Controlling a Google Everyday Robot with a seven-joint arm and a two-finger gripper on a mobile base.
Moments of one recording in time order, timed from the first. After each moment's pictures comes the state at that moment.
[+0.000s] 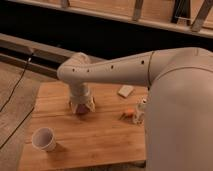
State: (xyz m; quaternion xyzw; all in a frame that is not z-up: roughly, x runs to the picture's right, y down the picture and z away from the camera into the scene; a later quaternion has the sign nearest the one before) arm -0.107 0.103 0.703 -0.26 0.23 0.64 0.68
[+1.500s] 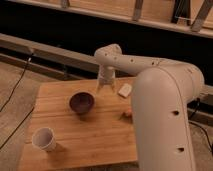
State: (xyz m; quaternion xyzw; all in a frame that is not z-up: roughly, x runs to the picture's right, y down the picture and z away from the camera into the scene) arm 0.014 0.017 0.855 -0.27 0.21 0.65 0.68
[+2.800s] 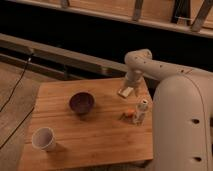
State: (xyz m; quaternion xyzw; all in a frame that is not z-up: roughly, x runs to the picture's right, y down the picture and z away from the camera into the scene) arm 0.156 0.037 0.868 -0.21 0.27 0.77 0.54
